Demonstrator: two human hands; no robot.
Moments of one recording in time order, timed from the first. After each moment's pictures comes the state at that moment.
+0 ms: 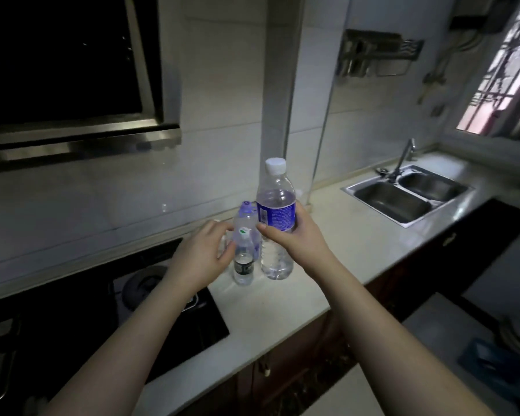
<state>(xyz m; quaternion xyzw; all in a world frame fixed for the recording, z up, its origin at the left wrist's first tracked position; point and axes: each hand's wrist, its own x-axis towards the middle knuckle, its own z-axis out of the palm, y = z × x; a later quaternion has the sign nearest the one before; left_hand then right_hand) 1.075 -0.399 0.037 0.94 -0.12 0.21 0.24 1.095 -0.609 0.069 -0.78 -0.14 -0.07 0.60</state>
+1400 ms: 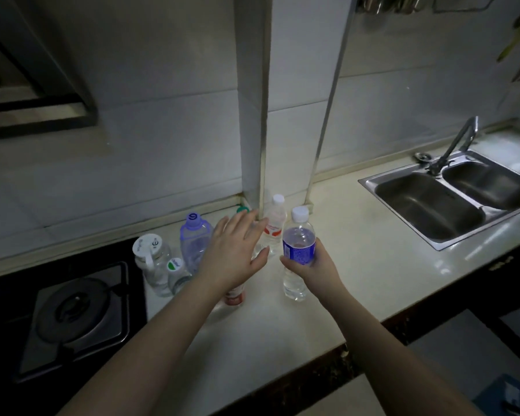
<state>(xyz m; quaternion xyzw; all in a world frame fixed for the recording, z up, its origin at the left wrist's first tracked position) 1.311 -0.565 -0.034 0.98 -0.11 0.14 0.06 1.345 -0.762 -0.093 -0.80 -0.02 0.07 0.60</state>
